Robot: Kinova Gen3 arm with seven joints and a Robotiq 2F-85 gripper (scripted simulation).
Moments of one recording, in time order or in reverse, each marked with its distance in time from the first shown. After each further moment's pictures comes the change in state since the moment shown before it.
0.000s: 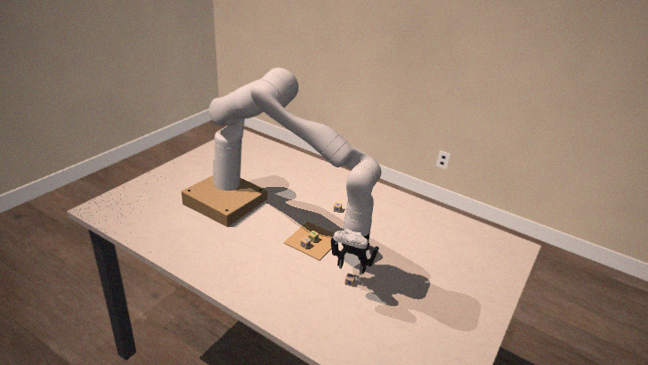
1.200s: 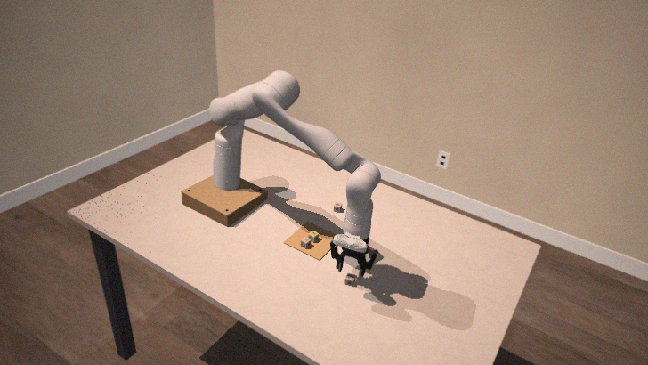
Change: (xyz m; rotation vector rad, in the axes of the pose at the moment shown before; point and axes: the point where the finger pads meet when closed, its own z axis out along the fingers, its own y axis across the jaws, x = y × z) arm 0.000 0.001 0.013 -0.004 0.000 0.000
